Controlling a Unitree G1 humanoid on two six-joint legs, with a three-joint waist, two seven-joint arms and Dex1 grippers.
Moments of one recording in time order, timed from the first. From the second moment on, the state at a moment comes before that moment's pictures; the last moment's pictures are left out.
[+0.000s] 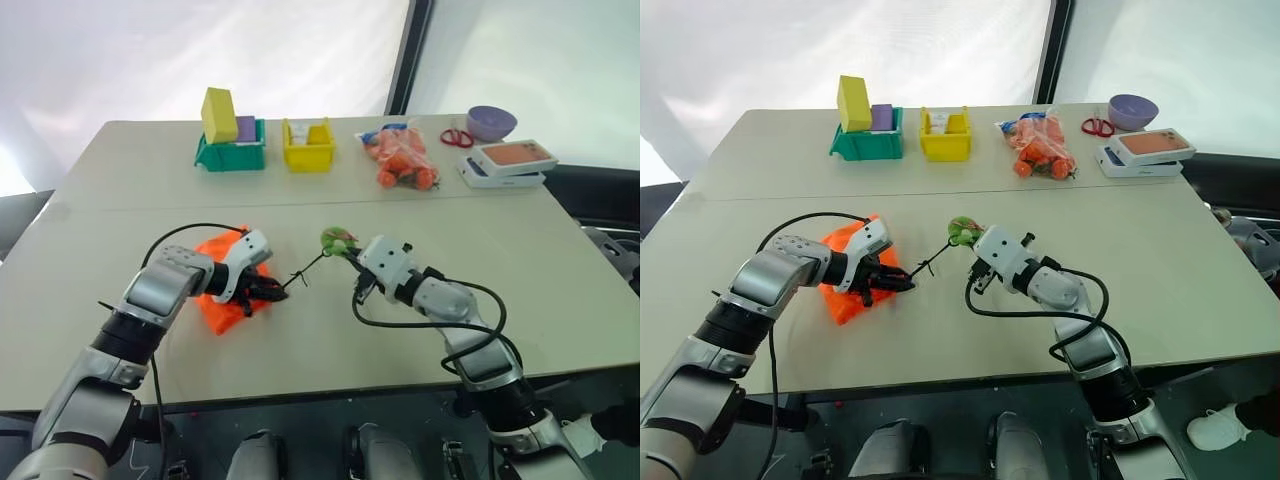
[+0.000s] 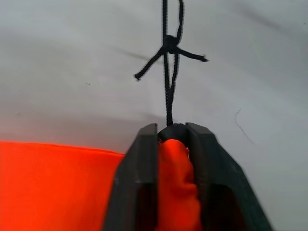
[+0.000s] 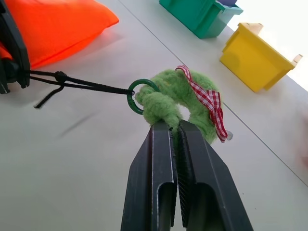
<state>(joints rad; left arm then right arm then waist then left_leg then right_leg) -0.63 0.62 -0.28 0.14 -0.23 0.79 -1.11 -0.34 -0.37 0.23 -0.16 -0.11 0.28 0.53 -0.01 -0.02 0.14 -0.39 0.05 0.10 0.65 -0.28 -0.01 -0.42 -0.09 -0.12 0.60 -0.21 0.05</state>
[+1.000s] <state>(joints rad) -0.54 0.80 -0.30 0.12 -0.15 0.43 -1.28 -0.38 -0.41 0.20 -0.03 -0.19 0.28 0.41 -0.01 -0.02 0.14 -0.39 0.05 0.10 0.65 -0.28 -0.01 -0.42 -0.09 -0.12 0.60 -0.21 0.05</state>
